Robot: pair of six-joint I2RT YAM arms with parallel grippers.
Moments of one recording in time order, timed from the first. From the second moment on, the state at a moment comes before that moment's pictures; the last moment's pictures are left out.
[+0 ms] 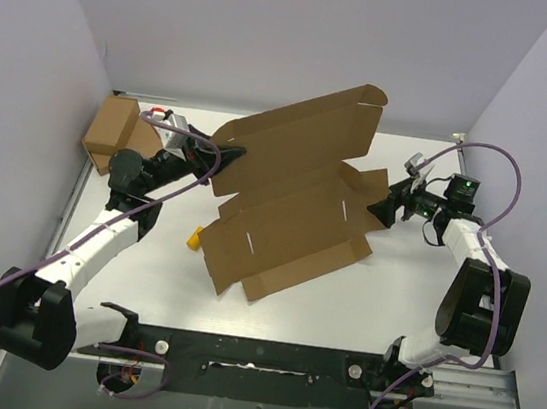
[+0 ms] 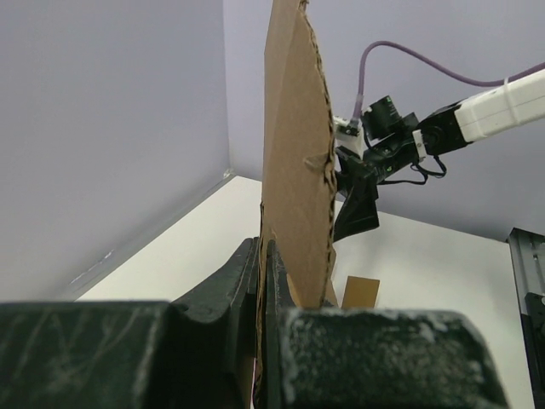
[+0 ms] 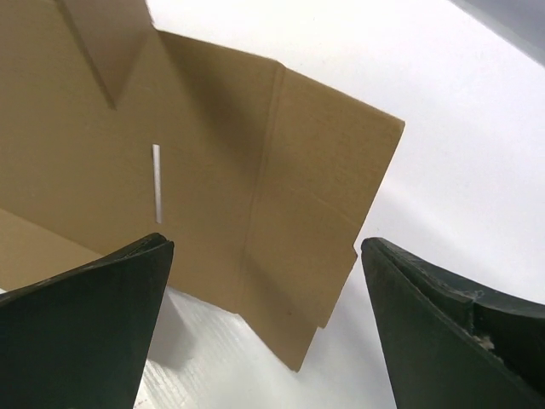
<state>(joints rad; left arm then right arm) -0.28 1.20 0.79 0.89 0.77 -0.39 -0.22 1.53 0.96 -0.11 -1.02 -0.58</state>
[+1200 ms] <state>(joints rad) -0.45 1.15 0.87 0.67 0.26 -0.43 0.02 1.39 1.02 0.02 -1.21 0.11</state>
